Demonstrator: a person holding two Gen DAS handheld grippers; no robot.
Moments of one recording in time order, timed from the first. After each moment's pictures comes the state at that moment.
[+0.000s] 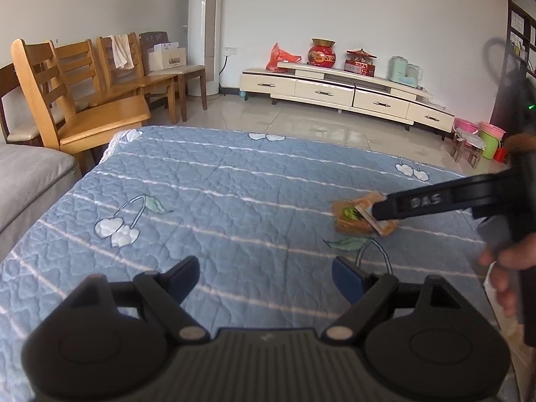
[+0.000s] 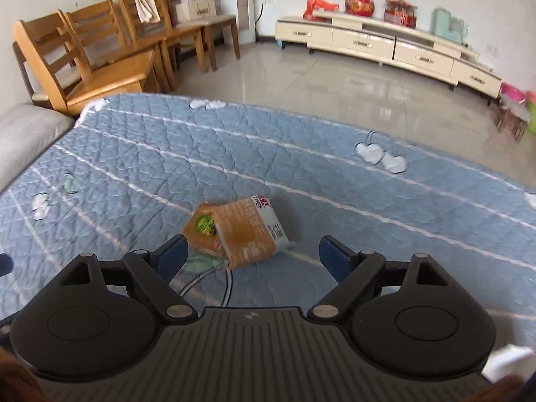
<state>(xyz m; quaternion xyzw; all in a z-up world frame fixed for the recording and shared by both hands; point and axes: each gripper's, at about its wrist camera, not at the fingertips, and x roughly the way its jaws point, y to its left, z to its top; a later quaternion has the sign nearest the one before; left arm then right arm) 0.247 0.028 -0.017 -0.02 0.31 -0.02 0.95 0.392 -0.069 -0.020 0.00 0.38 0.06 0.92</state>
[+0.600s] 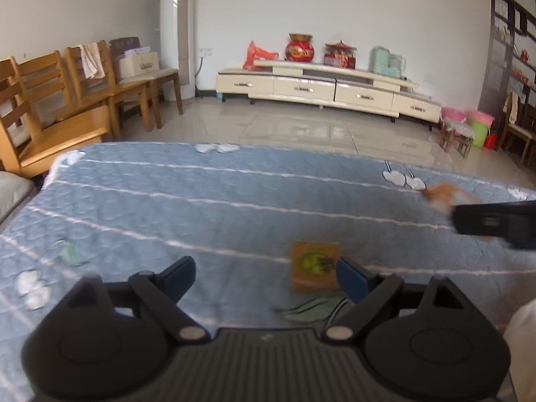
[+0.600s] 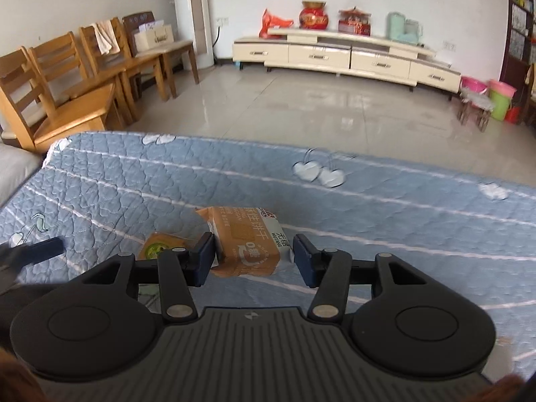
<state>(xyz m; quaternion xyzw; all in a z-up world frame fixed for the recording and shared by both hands) 0.338 -0.038 -0.039 0.01 0.32 -0.05 0.95 0.379 -0.122 0.003 0.02 0.33 -0.01 0.94</state>
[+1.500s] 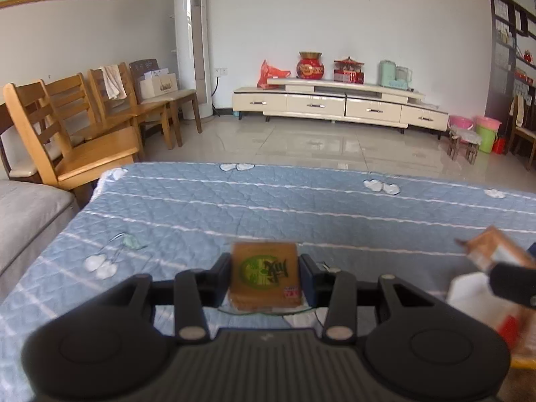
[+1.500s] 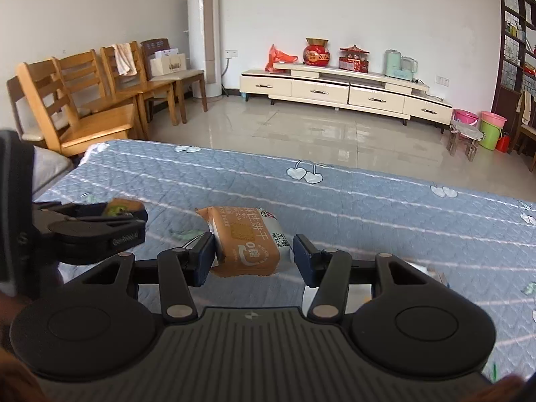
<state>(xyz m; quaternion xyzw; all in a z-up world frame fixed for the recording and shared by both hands) 0.212 -0.034 0.027 0.02 0.28 -0.02 0.96 0.234 -0.107 0.031 0.00 0.27 0.01 0.96</state>
